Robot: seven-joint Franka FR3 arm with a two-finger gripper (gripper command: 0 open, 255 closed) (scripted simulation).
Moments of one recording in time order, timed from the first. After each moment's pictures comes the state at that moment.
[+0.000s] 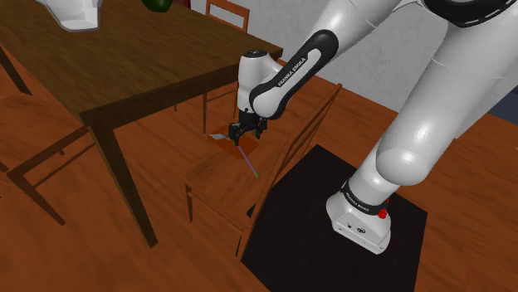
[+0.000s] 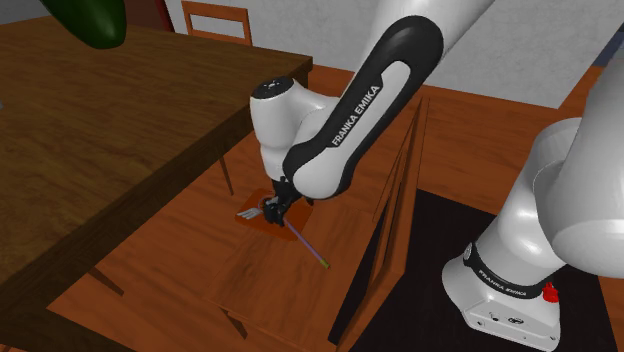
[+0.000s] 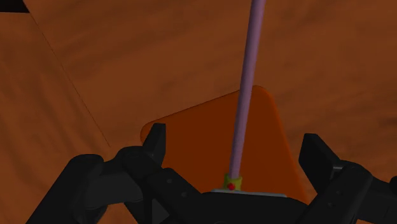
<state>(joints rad) 0.03 0.10 0.13 -2.56 -0.15 2.61 0.64</state>
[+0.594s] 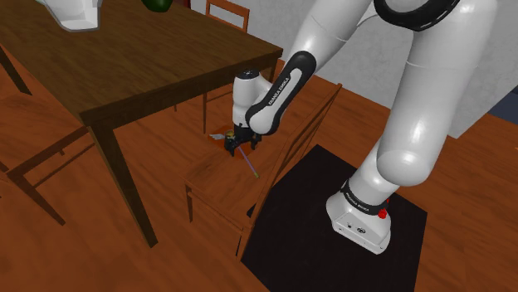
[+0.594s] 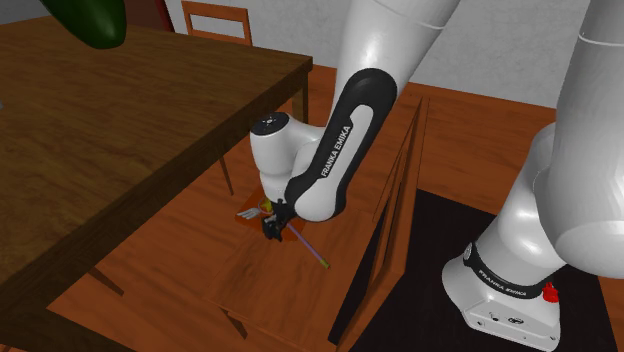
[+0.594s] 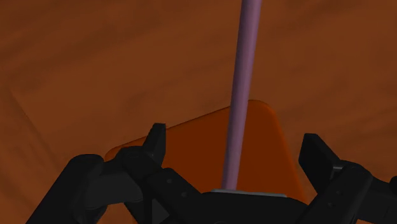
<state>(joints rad) 0.05 0.30 0.10 -2.51 -0.23 2.75 0.73</state>
